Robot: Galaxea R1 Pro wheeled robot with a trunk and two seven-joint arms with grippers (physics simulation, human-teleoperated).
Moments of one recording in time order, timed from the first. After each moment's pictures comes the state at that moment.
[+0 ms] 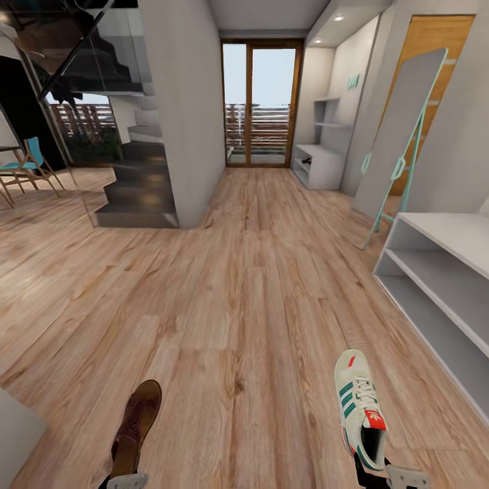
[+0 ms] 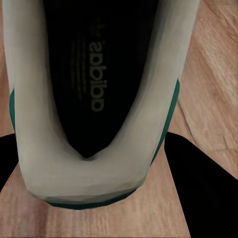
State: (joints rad) left arm -0.25 0.03 0.33 -0.24 -0.20 -0.61 -0.03; right arm -0.15 0.00 -0.55 -0.59 0.27 -0.51 0.19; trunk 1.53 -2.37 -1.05
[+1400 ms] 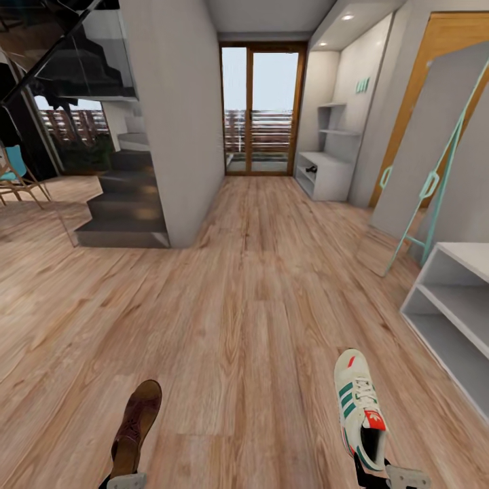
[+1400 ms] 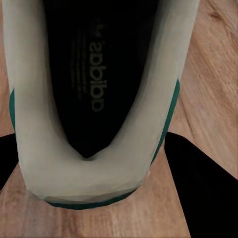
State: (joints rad) left arm -0.25 0.03 0.33 -0.24 -0.20 -0.61 -0.03; right arm -0.15 0.00 -0.55 -0.58 0.27 -0.51 0.19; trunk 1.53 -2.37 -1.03
